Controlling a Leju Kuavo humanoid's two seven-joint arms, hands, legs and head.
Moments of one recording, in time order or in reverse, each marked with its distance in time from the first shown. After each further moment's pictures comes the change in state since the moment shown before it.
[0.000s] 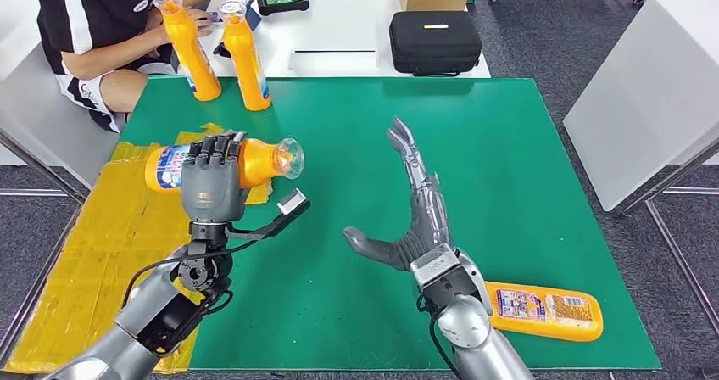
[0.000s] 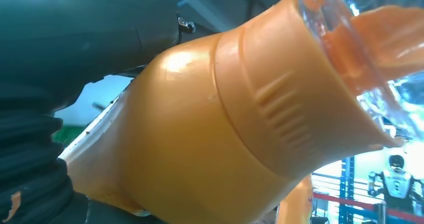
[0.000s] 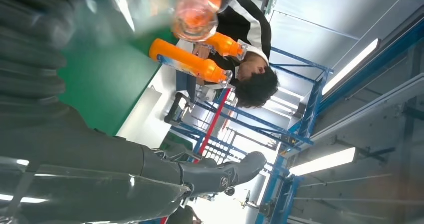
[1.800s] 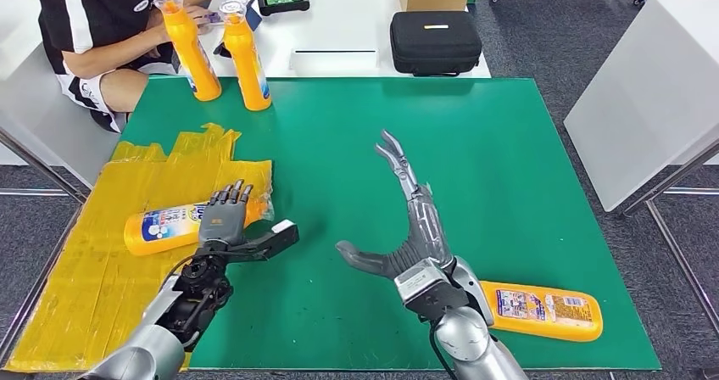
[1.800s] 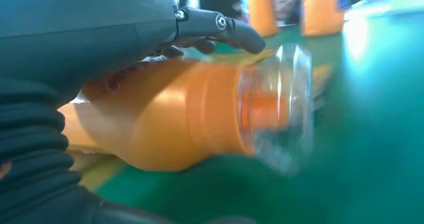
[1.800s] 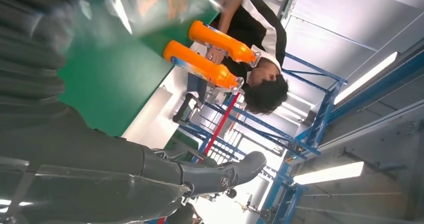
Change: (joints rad) left arm -0.025 -0.206 0.474 0.534 0.205 -0.363 -0.542; right arm 0.046 0.004 -0.008 -0.038 0.093 0.036 0.036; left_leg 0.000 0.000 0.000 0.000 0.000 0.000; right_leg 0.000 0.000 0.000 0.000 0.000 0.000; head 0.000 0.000
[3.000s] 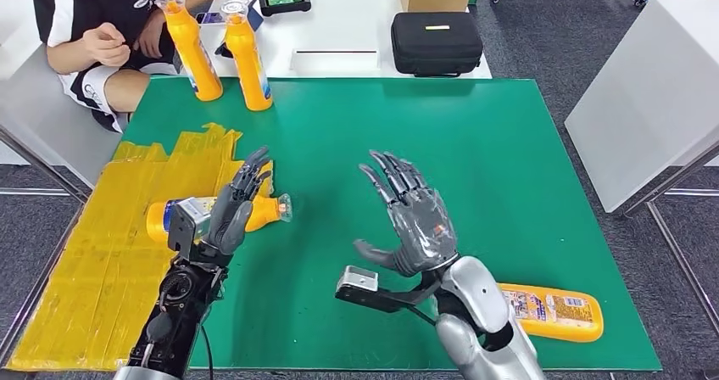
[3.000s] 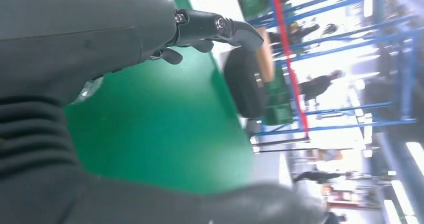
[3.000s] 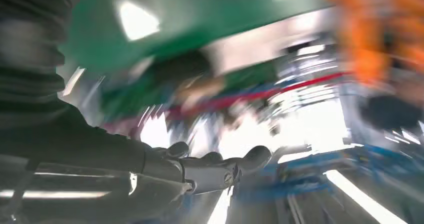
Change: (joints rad) left arm 0.237 -0.056 0.110 -0.591 1.172 -0.643 -0.557; right arm 0.013 -0.049 -0.045 0.001 0.881 0.003 0.284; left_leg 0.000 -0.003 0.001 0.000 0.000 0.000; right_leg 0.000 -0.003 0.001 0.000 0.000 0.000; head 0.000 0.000
